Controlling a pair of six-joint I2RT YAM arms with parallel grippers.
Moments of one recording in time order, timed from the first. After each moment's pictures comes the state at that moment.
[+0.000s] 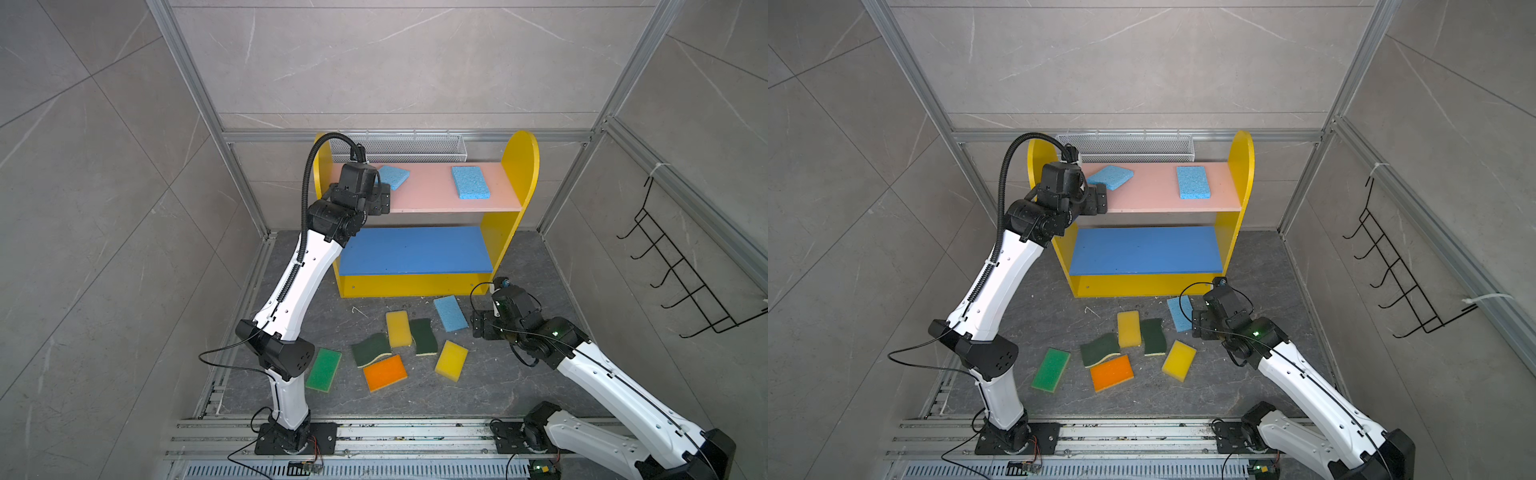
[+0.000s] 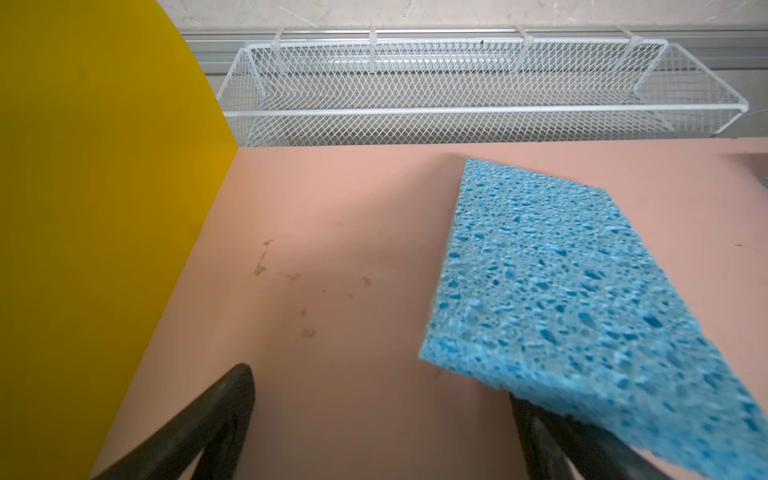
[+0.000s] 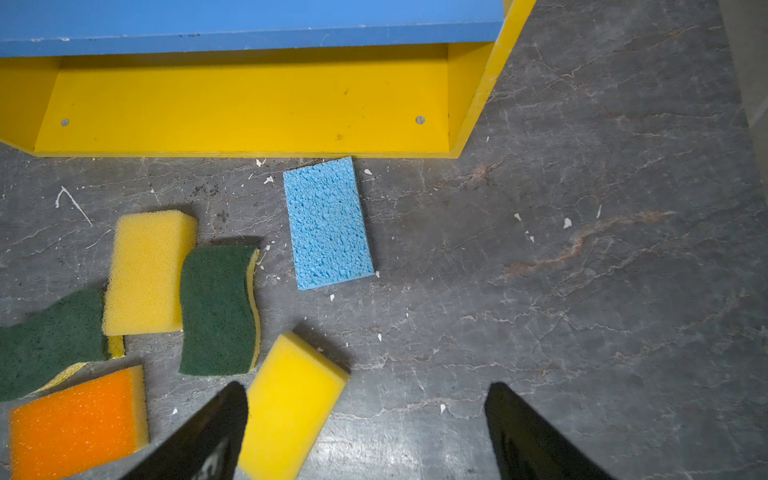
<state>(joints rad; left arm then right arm) -0.54 1.86 2.32 -0.89 -0.39 -0.21 0.55 0.99 0.90 -0.82 0.25 0.41</state>
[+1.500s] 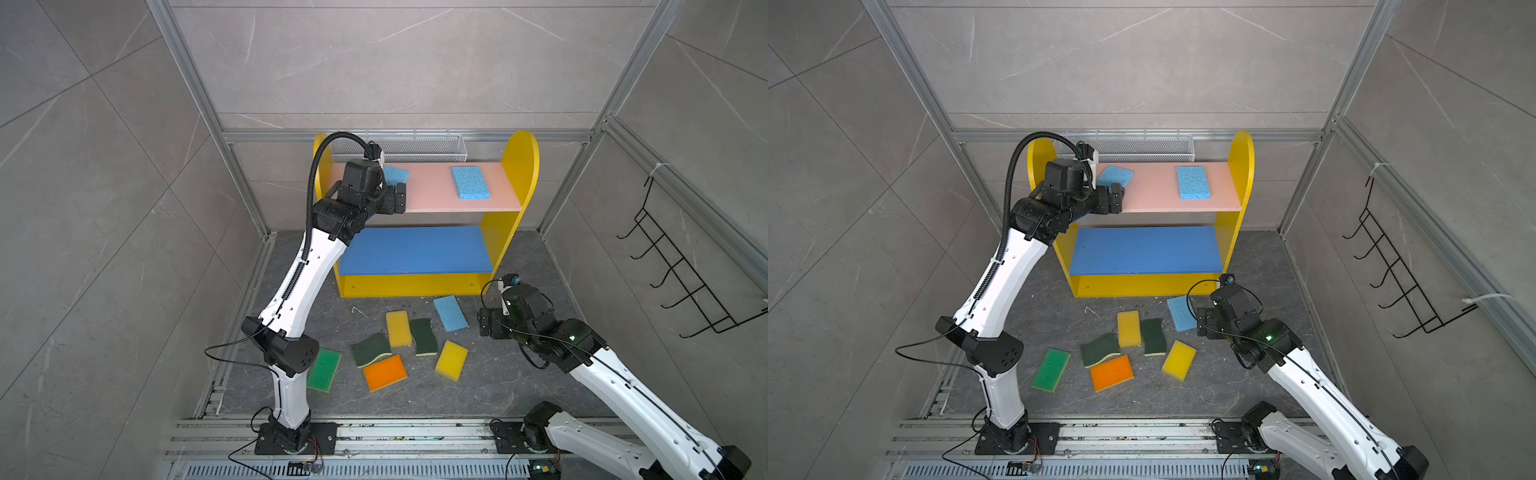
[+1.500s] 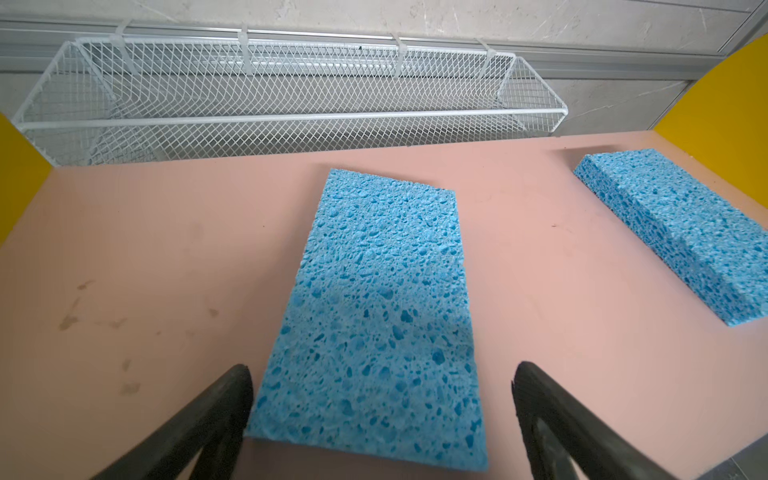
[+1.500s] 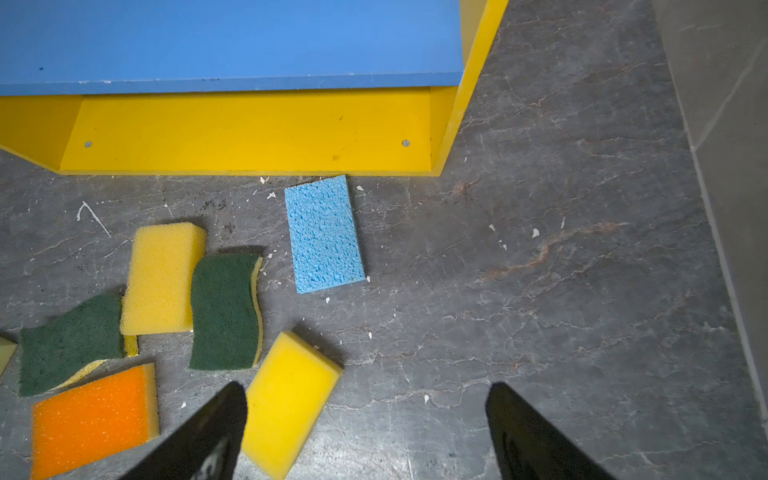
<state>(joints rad) -0.55 1.91 2.41 -0.88 -0.16 -0.21 0.55 0.92 0.98 -0.91 0.29 0.39</state>
